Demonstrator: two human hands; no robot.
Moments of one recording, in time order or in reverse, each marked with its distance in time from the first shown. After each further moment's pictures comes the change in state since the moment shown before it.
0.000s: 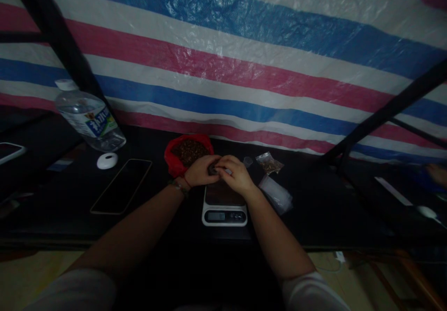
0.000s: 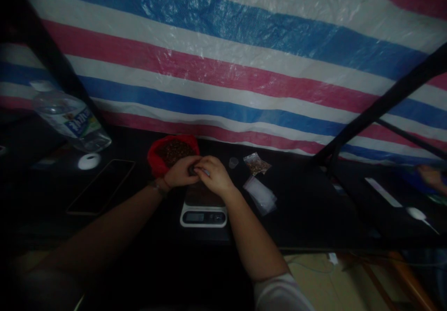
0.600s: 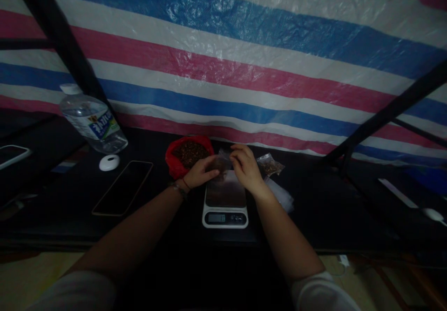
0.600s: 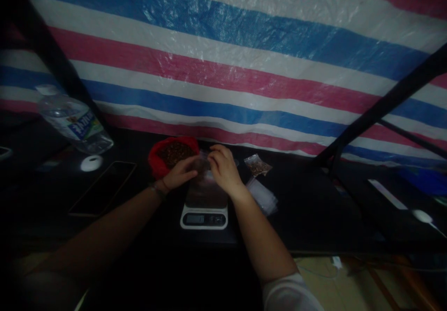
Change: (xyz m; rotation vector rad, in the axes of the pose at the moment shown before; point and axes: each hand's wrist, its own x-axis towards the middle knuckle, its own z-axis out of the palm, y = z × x) left_hand -0.007 -0.011 0.004 -0.469 0.023 -0.071; right_hand 0.007 -0.005 -0.032 -0.099 0.174 -0.026
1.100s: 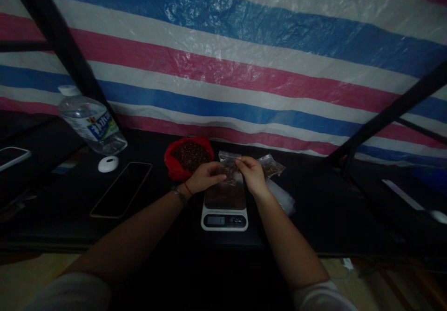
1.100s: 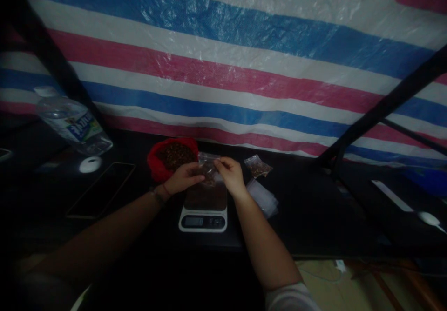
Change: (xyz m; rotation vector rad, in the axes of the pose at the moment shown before) left_hand 0.001 0.007 0.024 -0.252 0.005 -0.198; right_hand -0.023 0.035 0.023 0.639 0.177 0.508
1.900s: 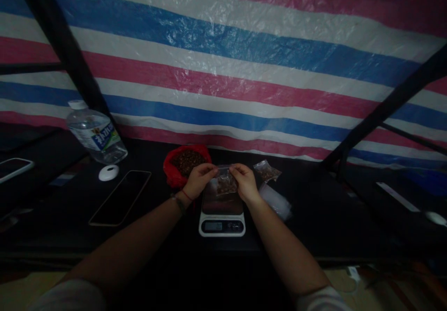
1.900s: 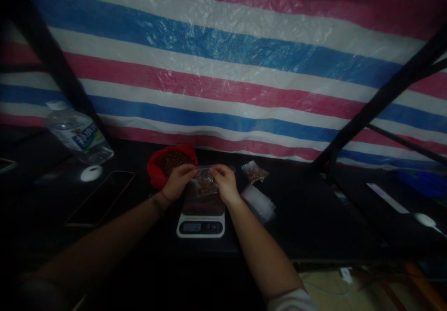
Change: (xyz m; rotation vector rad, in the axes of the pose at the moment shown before) left_hand 0.003 0.012 0.002 0.045 0.413 0.013; right_hand -0.005 0.015 0.013 0.342 0.090 0.122
